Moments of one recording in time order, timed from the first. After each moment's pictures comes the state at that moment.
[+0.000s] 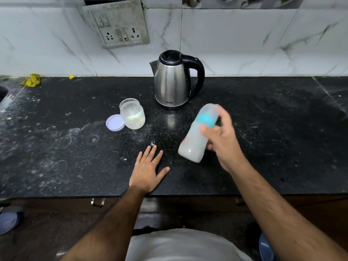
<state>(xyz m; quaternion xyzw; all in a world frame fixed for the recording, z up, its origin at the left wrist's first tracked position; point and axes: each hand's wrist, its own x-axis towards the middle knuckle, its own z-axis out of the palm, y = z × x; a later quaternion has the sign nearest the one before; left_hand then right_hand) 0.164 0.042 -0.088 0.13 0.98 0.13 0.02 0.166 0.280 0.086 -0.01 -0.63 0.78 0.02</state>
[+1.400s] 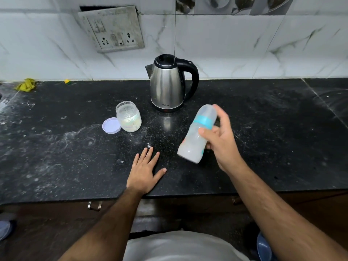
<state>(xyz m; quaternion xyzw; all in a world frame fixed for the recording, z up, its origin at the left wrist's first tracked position) 0.164 0.041 -0.091 0.13 0.98 0.12 0.02 0.175 0.283 0.090 -0.01 -0.63 0.77 0.03</state>
